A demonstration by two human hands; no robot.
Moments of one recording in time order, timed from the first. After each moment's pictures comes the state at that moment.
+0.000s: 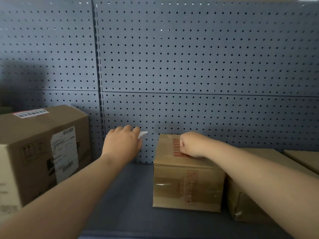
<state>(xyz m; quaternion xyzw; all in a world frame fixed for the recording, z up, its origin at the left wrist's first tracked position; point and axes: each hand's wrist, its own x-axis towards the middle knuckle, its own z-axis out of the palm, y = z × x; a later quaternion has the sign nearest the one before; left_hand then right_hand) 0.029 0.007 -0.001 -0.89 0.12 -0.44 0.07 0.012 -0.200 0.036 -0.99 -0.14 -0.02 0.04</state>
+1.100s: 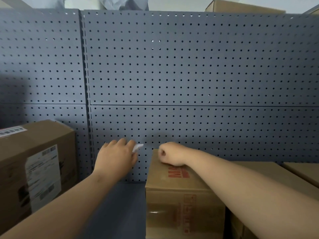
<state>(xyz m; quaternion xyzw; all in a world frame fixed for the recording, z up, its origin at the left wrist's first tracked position) 0.068 0.005 -0.003 -0.88 0.14 -0.46 0.07 0.090 -0.186 0.032 -0.99 -0.14 -0.02 0.07</state>
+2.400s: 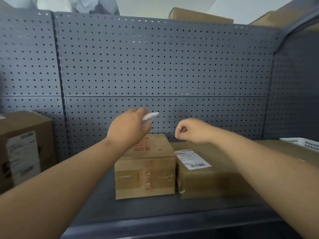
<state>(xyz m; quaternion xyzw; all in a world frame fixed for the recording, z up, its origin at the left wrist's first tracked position) -0.037 -0.121 0.050 -0.88 0.22 -0.39 -0.13 -0.066 -0.322 0.063 -0.97 -0.12 -0.10 0.19</state>
